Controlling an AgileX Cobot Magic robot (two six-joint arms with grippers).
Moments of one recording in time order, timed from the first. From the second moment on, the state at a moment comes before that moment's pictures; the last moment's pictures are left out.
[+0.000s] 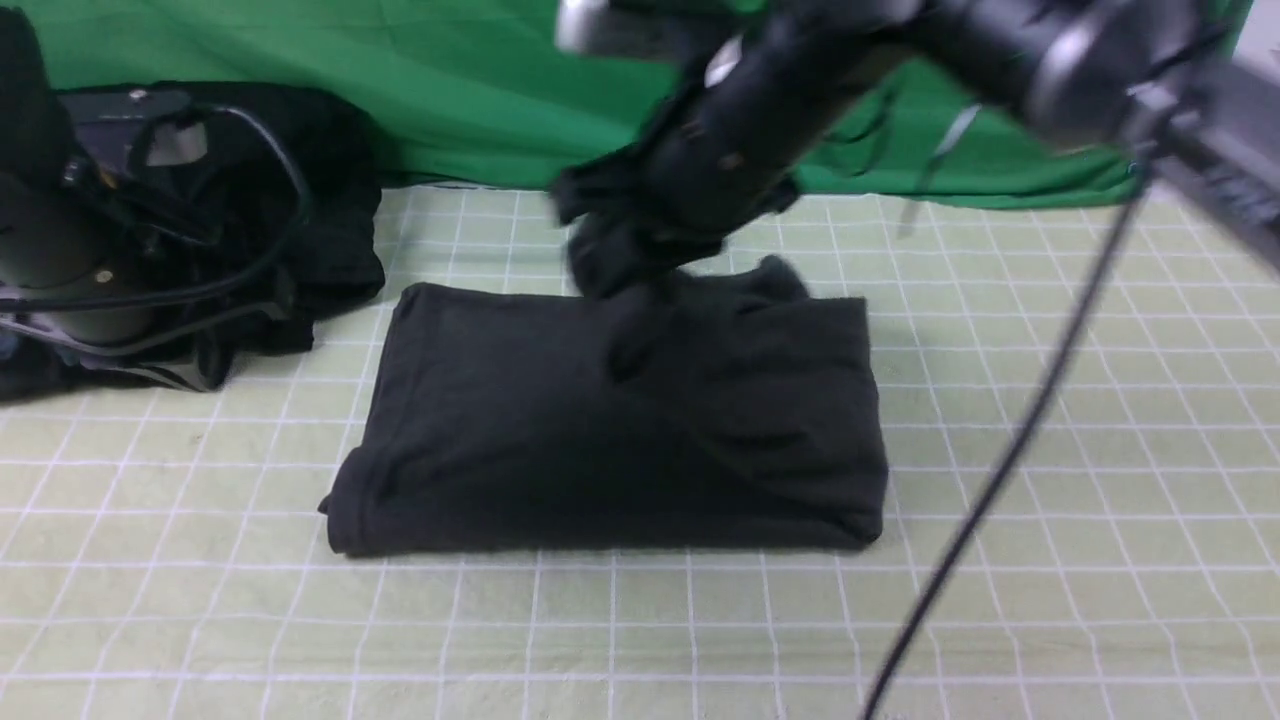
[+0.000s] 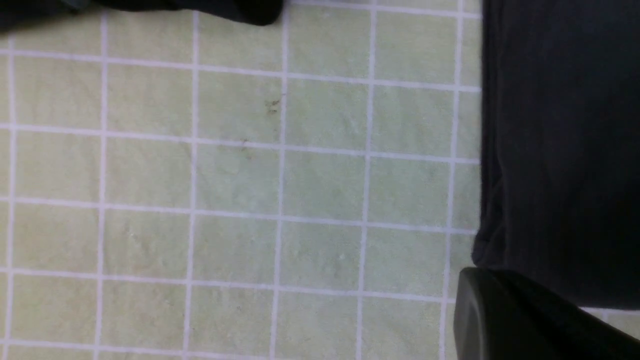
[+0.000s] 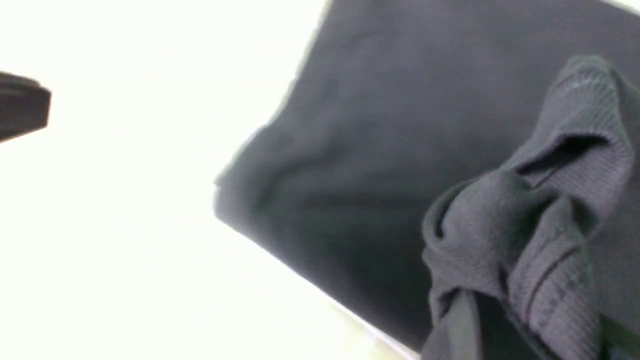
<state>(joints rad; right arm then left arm) 0.66 2.17 -2.16 0.36 1.10 0.13 -0.04 1.53 -1.24 0.05 0.94 -0.18</state>
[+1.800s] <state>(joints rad) 0.52 2.03 -1.99 0.25 1.21 -0.12 -0.03 1.86 -1.24 -0.41 0.73 0.14</state>
